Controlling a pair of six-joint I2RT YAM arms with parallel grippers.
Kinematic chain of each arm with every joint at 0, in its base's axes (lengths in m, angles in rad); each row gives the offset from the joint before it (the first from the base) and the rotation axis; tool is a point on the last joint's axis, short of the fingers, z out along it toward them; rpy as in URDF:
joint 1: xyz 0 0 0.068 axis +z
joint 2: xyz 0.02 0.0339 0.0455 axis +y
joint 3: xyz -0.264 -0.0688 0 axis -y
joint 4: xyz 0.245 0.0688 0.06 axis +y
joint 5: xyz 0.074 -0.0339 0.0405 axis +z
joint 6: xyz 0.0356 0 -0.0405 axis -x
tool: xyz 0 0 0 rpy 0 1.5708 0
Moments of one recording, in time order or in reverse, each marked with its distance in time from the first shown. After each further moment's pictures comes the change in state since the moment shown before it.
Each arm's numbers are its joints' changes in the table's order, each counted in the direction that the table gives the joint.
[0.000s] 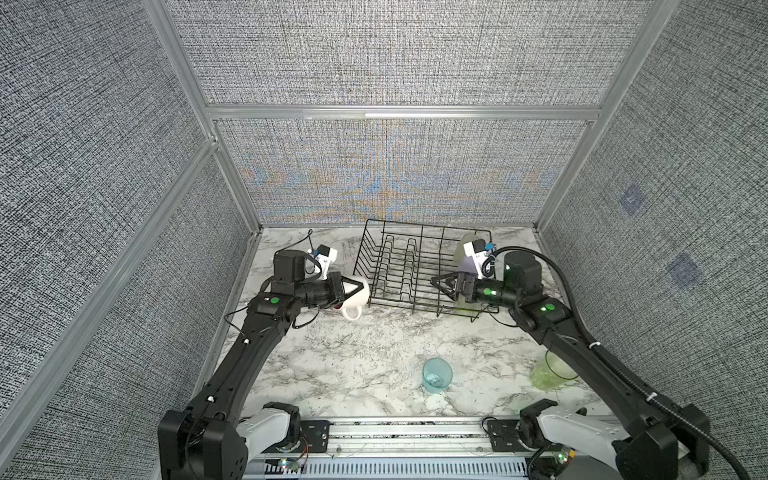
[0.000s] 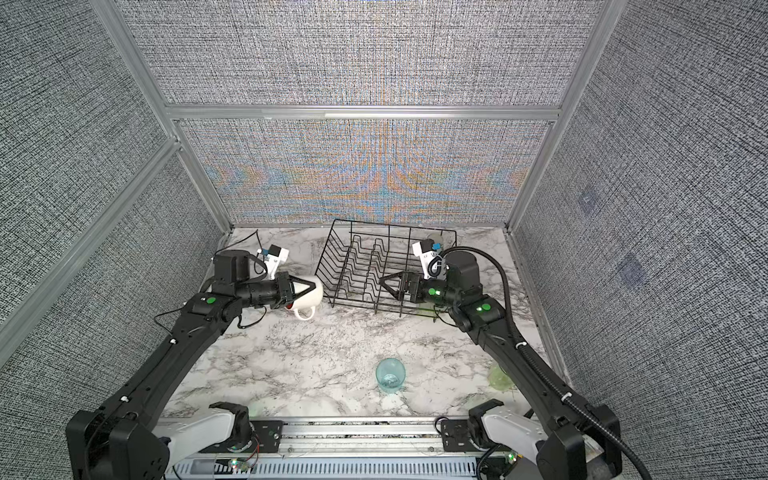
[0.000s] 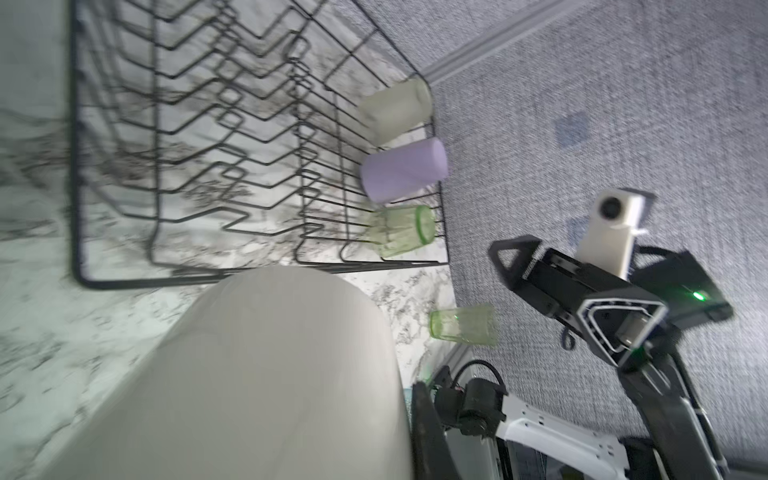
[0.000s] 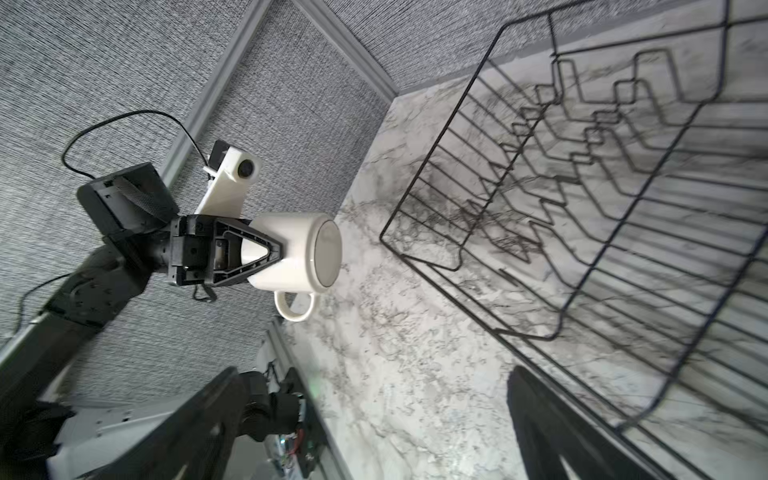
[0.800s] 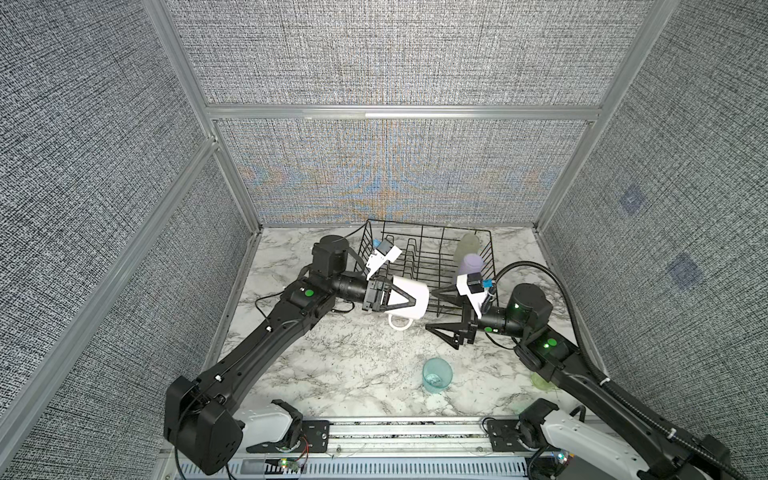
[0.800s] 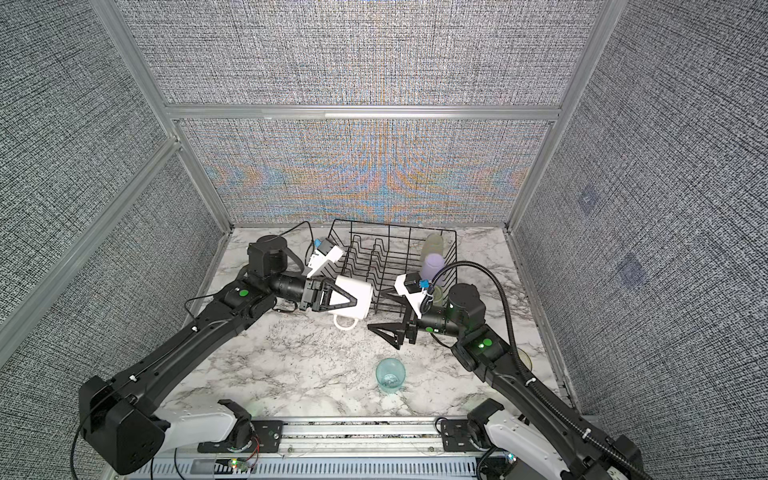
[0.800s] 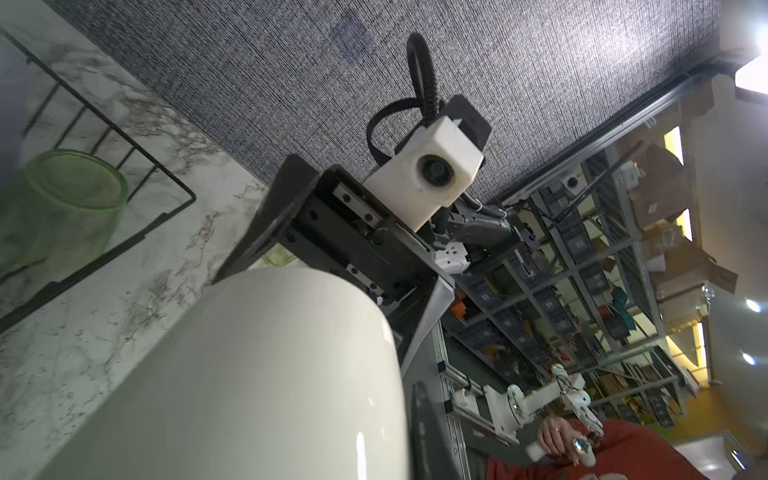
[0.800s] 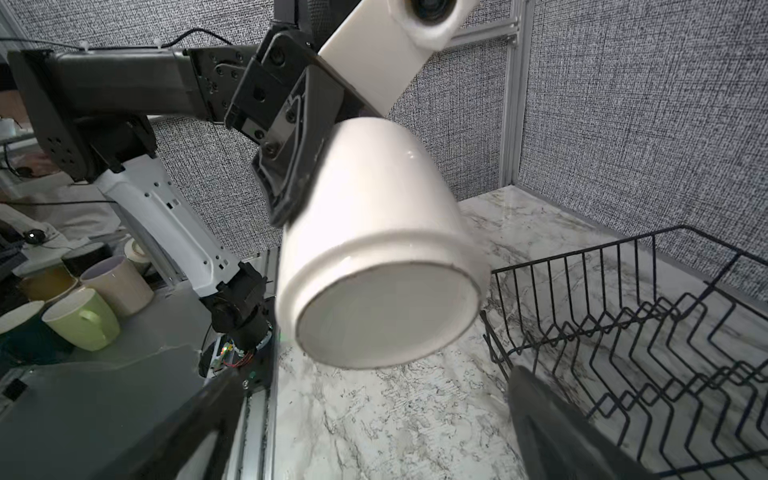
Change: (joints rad) left arm -0.343 0.120 0.167 -0.228 -0.400 -0.089; right arm 0.177 -0.227 -0.228 -0.295 0.080 0.555
